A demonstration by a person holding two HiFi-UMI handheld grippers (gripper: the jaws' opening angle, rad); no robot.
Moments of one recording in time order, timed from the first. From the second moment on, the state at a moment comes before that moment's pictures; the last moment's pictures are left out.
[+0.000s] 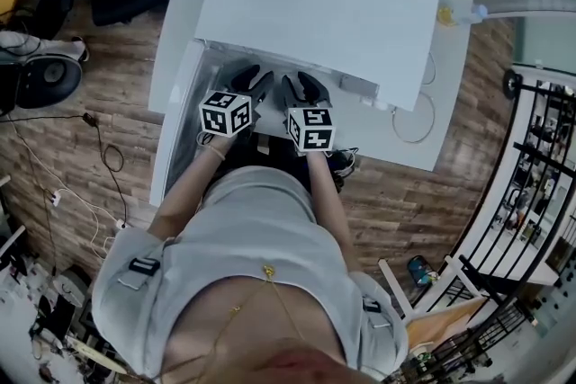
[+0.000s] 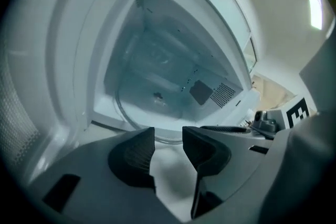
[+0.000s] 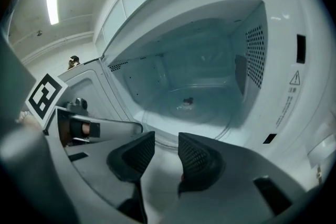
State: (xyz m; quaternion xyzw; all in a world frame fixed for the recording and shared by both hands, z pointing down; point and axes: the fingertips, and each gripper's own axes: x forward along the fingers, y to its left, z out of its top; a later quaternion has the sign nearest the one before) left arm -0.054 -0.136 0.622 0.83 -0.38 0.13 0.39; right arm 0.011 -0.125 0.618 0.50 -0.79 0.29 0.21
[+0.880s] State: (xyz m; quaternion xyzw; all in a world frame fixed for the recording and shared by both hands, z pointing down) left arm -0.050 -0.169 0.672 0.68 -0.42 -0.03 0.60; right arm 0.029 -0.115 0.642 0.49 -0.76 0.38 0.18
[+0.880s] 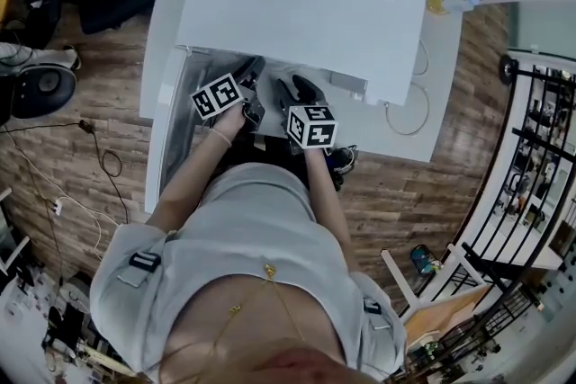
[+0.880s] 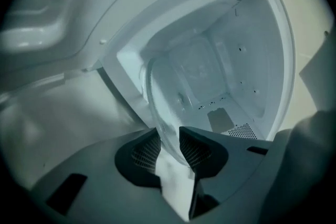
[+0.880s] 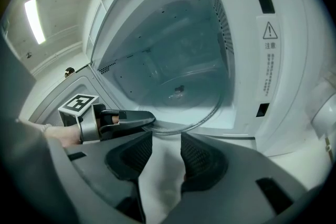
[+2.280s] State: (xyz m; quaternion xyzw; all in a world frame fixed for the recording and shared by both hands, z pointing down) left arm -0.068 -0.101 0.663 0.64 -0.41 -0.09 0.64; right arm 0.042 -0.099 0.662 0.47 -0.71 0.52 0.05
